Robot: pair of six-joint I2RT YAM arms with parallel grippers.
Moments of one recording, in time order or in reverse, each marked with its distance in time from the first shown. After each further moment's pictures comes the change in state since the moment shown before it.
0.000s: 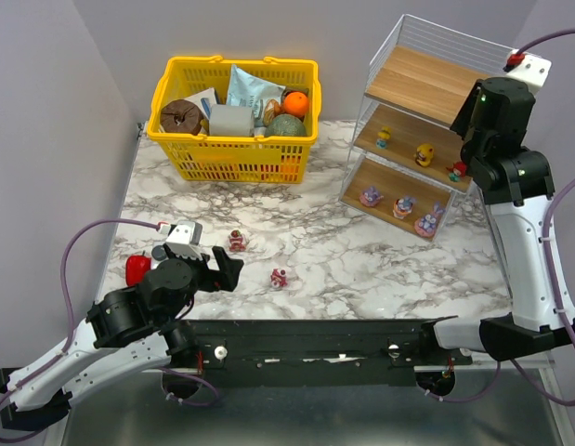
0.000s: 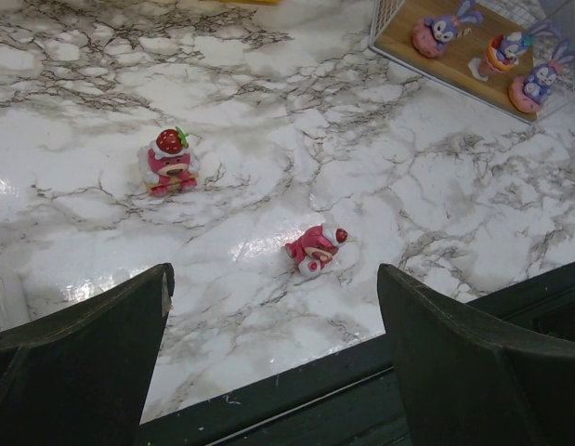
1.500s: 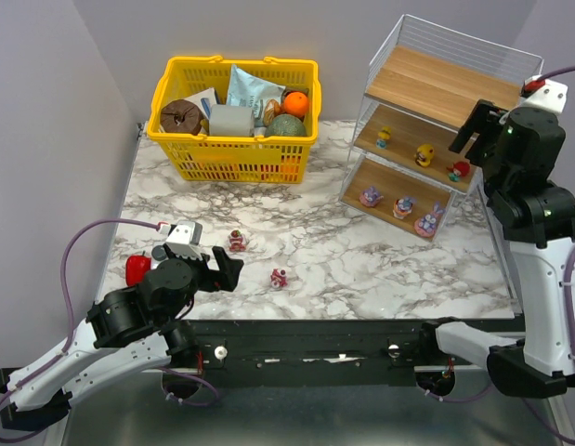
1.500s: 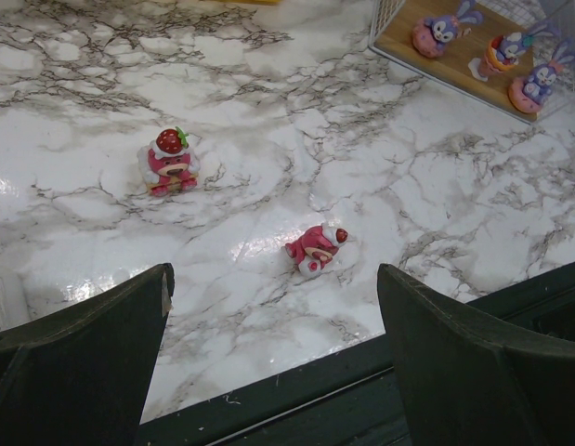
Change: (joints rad) left arm 0.000 0.000 0.000 0.000 0.000 0.000; right arm -0.035 -0.171 -0.102 -0.043 -0.170 0.023
